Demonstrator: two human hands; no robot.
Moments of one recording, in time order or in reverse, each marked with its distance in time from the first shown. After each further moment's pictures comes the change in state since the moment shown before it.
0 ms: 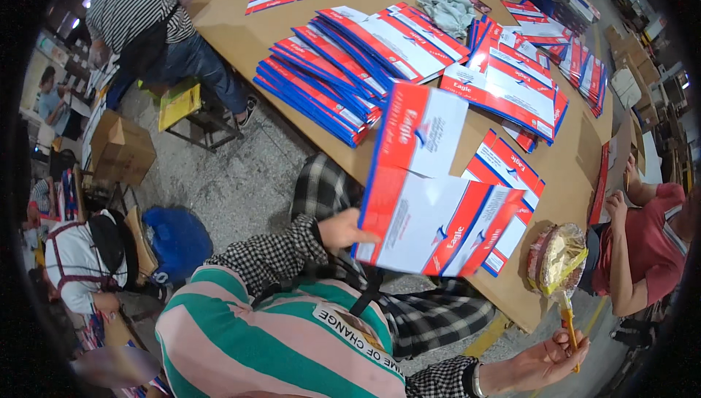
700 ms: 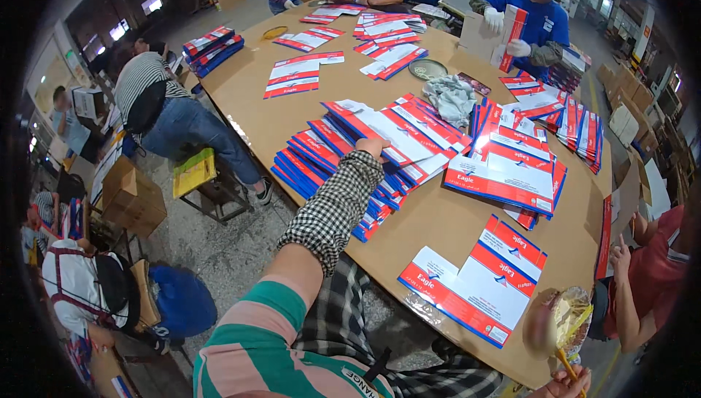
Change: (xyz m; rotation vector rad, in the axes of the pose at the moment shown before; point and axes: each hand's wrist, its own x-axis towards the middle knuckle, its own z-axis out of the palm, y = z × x) left_hand 0.223 0.165 -0.231 -0.316 1.055 0.044; right_hand -0.018 -0.013 0.073 -0.062 0.134 -0.061
